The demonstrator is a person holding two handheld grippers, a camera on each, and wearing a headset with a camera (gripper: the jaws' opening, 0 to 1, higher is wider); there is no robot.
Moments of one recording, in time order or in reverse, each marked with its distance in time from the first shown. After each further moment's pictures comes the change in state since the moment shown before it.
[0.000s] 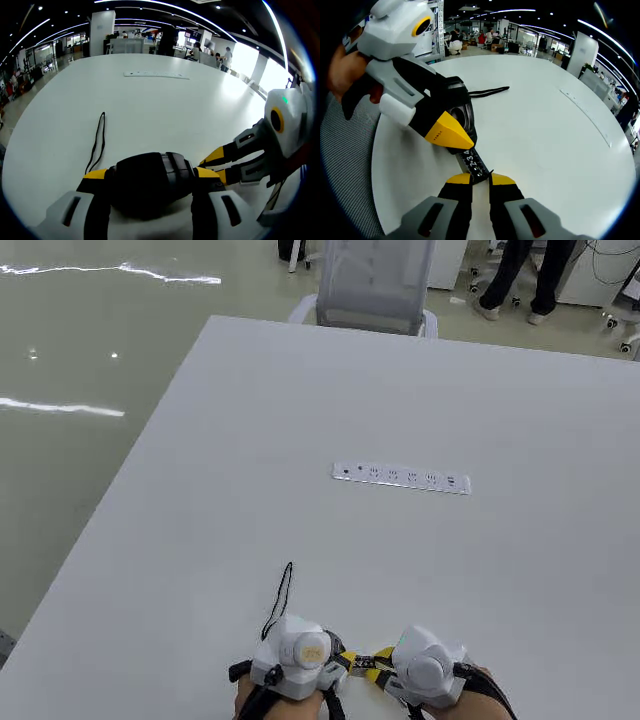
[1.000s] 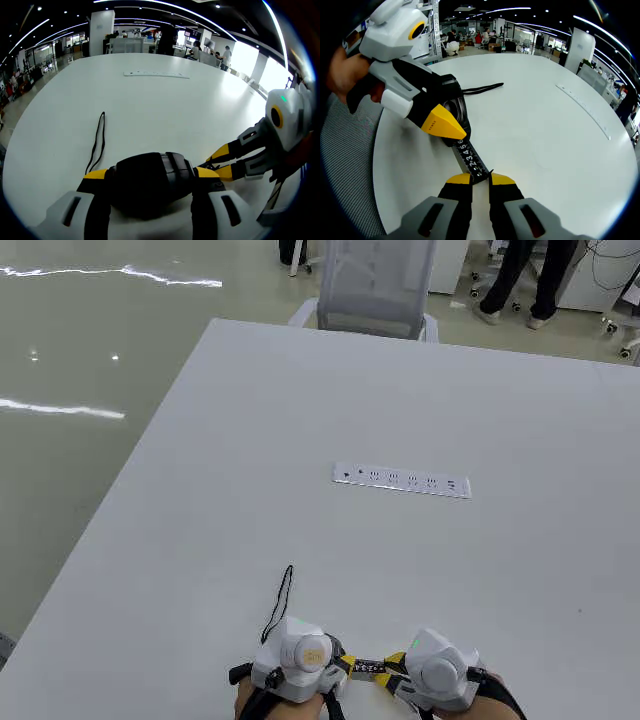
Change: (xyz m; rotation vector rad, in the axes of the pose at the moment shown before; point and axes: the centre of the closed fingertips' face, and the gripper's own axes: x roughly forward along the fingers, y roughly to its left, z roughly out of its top) left arm 0.000 0.000 0.000 0.005 0.009 0.002; right arm -0.009 -0.007 -0.011 0.034 -0.002 0.005
